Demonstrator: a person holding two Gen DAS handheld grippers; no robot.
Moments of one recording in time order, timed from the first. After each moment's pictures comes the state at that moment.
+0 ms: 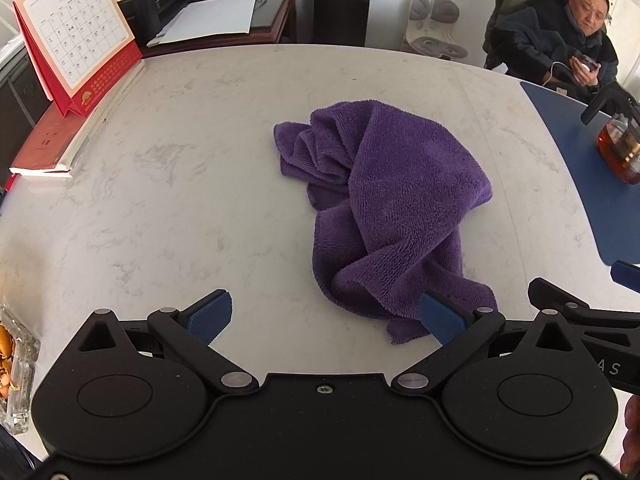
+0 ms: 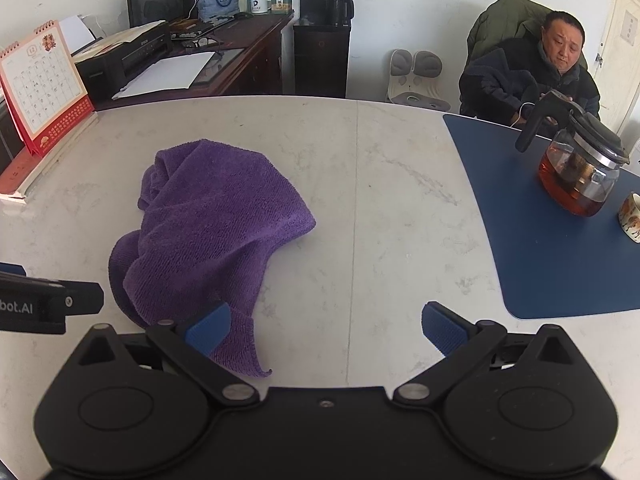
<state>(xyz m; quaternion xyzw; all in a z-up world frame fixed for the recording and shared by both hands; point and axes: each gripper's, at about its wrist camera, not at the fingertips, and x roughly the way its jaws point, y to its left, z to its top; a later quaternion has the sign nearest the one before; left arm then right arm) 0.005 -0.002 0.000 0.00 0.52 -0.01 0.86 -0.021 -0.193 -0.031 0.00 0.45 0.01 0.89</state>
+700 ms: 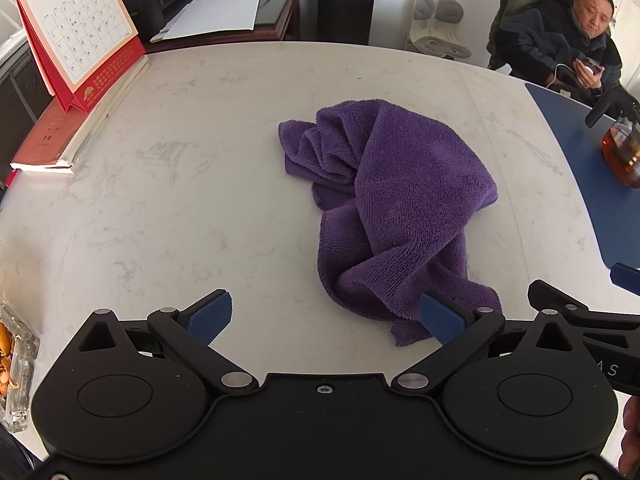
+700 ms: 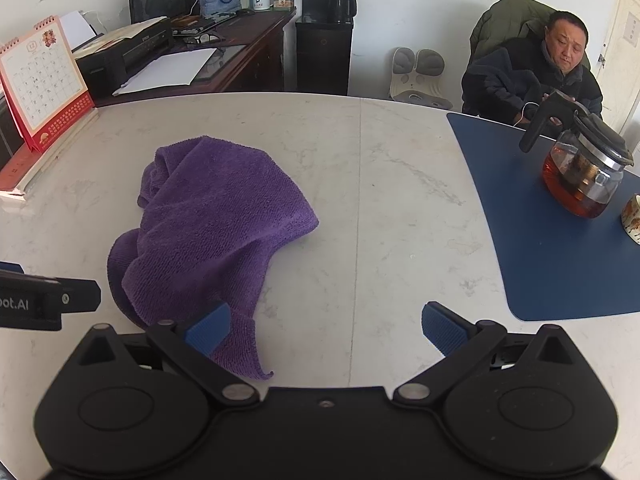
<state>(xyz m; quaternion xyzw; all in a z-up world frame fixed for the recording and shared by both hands) 0.002 -0.001 -0.001 -0.01 0.52 -0.01 0.85 -0.016 -0.192 -0.034 -0.01 0.45 0.01 0.89</state>
